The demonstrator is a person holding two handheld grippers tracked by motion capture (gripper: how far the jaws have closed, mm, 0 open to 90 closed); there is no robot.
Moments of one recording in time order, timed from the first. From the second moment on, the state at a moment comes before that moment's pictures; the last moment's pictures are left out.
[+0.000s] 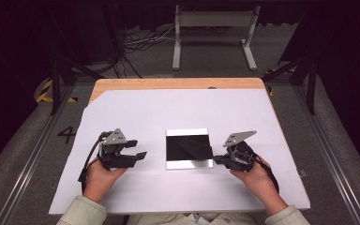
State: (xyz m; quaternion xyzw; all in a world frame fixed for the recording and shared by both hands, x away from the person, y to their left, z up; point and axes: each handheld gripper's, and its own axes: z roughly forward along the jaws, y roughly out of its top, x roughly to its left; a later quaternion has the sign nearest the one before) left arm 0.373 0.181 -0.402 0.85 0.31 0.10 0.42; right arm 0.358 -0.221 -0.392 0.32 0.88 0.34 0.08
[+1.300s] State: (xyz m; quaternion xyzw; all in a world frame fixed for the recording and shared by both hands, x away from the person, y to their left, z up) left arm 0.373 0.179 -0.404 0.85 0.30 0.10 0.42; right arm 0.365 -0.212 -0.381 0.30 0.88 0.35 0.09
